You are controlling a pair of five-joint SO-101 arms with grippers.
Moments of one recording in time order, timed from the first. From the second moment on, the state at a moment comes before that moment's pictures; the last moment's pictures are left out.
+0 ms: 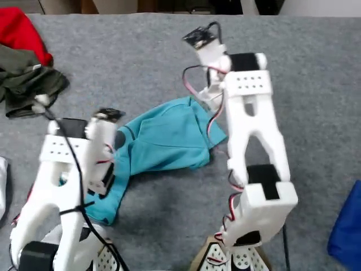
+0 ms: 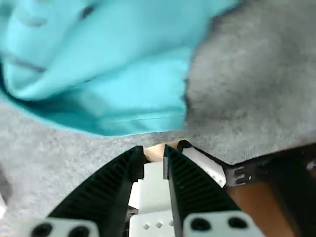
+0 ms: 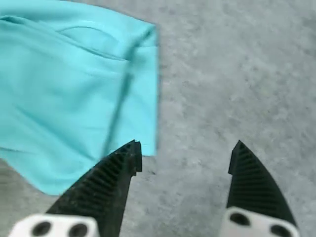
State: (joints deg) left arm 4.7 -28.4 36.7 100.2 -21.6; right arm -7.6 15.2 -17.3 87.2 20.4
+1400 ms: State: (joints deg) left arm 5.3 -5.3 47.1 81.1 -26.4; right arm -2.9 29.1 -37.8 97.7 21.7
